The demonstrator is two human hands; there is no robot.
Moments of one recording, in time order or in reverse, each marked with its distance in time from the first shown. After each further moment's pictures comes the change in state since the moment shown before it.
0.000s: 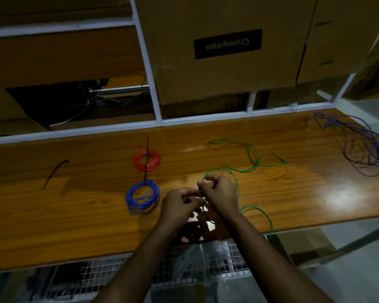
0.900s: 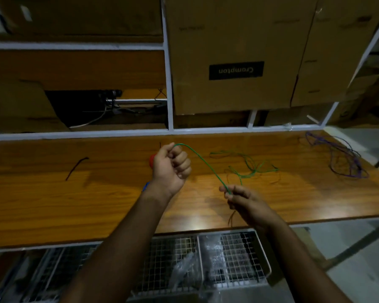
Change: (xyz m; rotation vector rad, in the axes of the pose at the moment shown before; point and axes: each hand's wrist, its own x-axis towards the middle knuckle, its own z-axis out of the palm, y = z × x) left_hand -0.010 0.065 -0.079 -1.216 -0.289 0.060; right_hand -0.067 0.007 -0.065 0.598 -0.469 -0.058
